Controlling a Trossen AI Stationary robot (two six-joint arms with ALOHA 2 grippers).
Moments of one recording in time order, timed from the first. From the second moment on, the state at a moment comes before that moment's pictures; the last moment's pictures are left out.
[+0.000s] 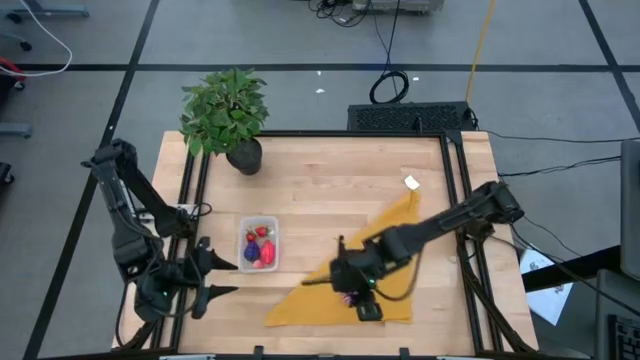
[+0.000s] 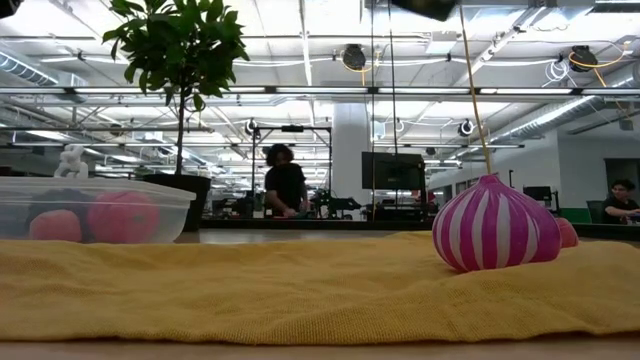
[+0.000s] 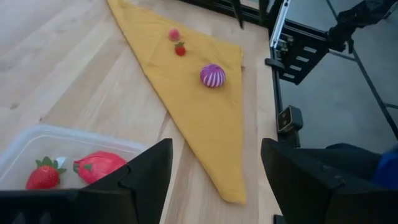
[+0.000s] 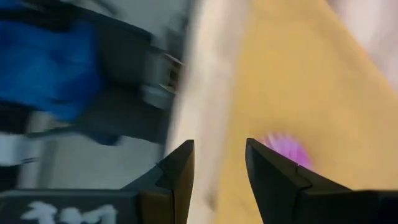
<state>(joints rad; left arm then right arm) -1.09 1.14 0.97 -0.74 -0.84 -1.10 0.40 1.83 1.63 -0.85 -0.32 0.36</state>
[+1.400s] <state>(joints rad) -1.03 1.15 0.97 -0.73 -0.79 -1.08 0.43 1.79 1.11 -1.07 0.18 0.53</state>
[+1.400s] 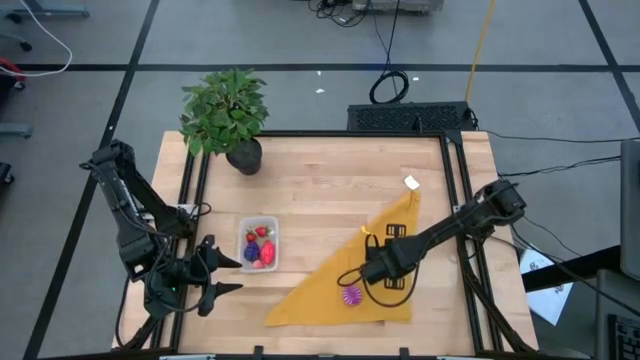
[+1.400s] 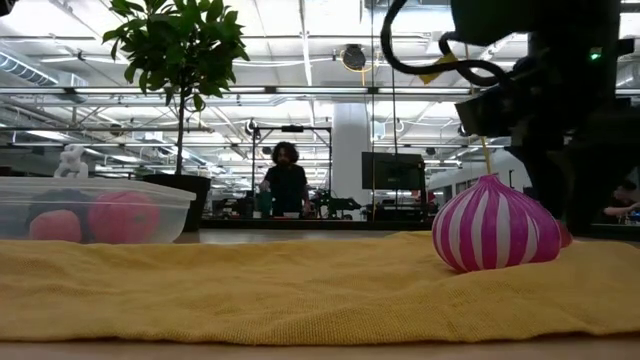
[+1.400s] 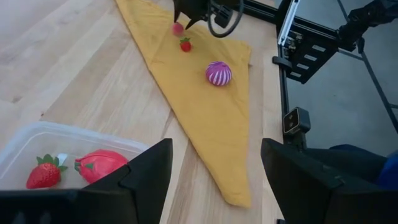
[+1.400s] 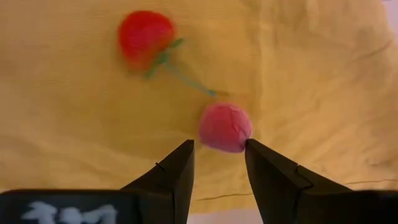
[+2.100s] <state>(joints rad) -1.03 1.15 0.97 -0.73 -0.78 -1.08 0.40 1.79 1.09 -0.97 0.18 0.48</state>
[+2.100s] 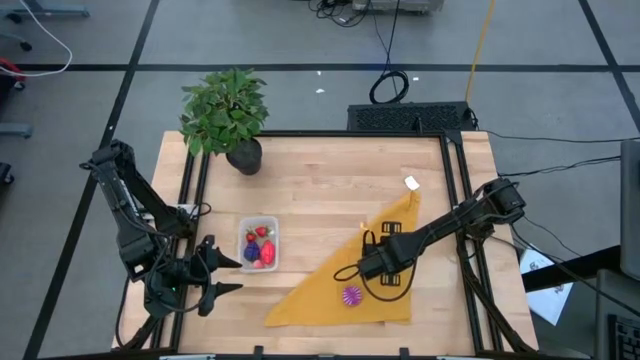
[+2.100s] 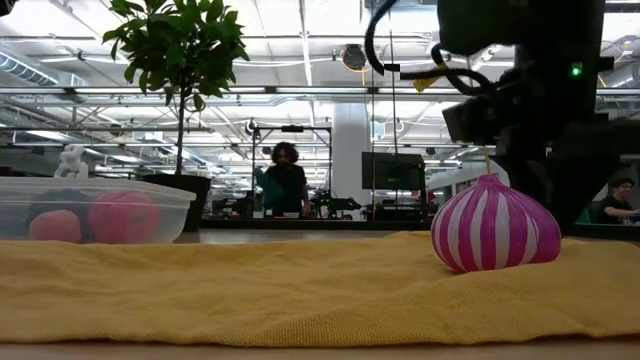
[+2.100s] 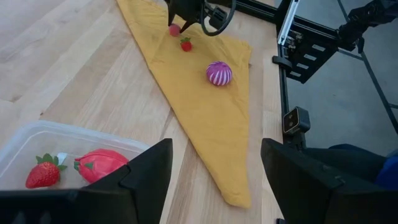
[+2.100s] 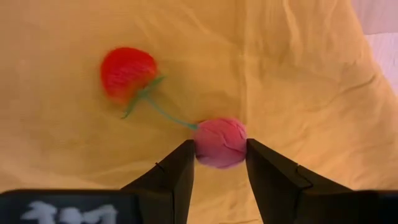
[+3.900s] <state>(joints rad) -1.03 1.14 0.97 -0.73 -0.83 -0.99 0.26 1.54 1.00 0.10 0.02 0.18</state>
